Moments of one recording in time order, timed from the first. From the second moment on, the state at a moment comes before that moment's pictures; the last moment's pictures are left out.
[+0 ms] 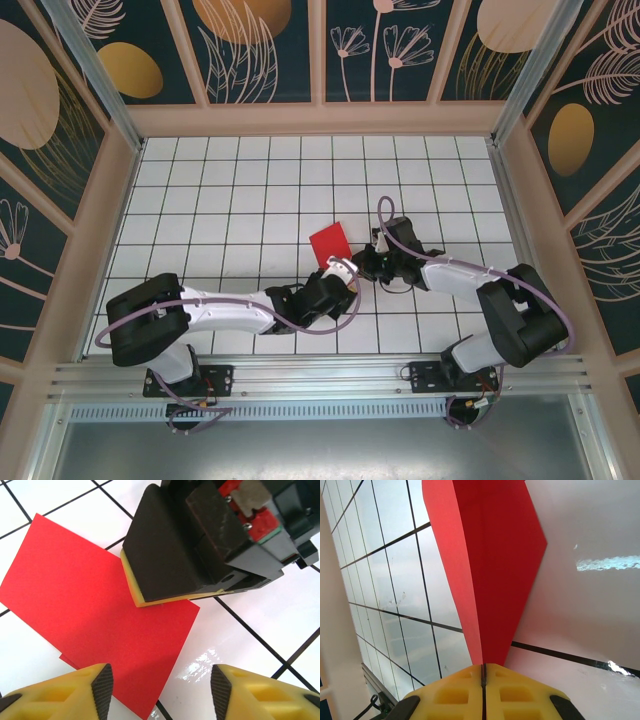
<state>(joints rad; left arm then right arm) -1.22 1.60 0.78 0.08 -0.42 -0.34 0.52 1.44 0.59 0.00 -0.49 0.89</state>
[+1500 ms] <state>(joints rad) -1.22 1.78 0.85 0.13 -0.51 -0.18 0.52 1.48 0.63 -0.01 -0.49 0.89</state>
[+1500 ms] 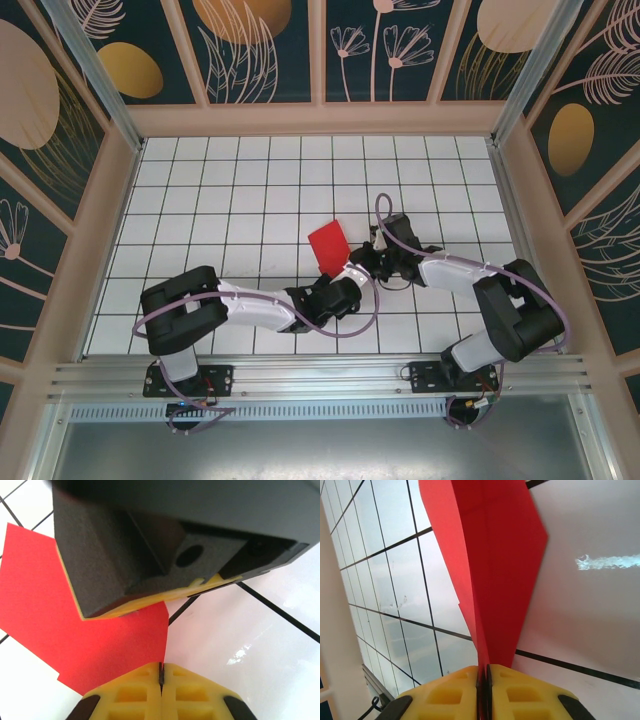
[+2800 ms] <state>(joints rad) -0.91 1.64 0.51 0.62 0.20 -0.50 0.44 1.40 0.69 -0.09 -0.52 0.71</state>
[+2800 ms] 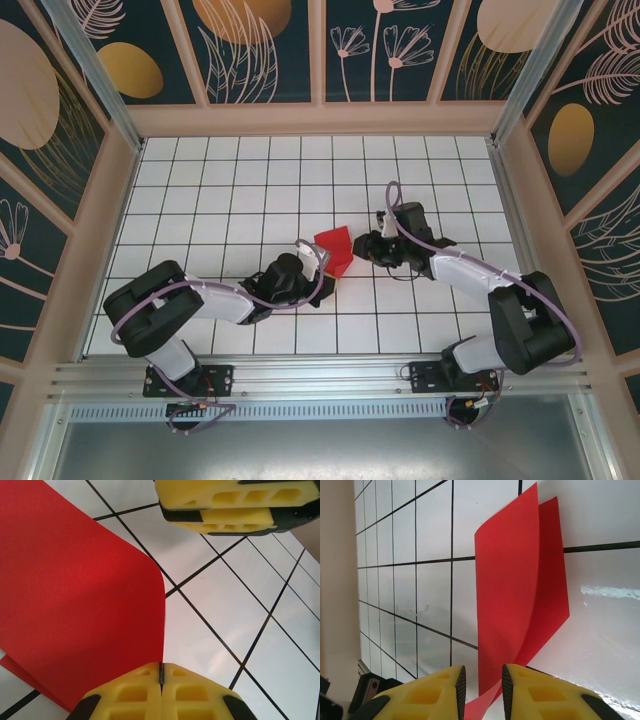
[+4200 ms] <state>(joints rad) -0.84 1.69 0.53 0.55 0.20 -0.56 0.56 2.00 1.28 -0.44 -0.26 0.38</state>
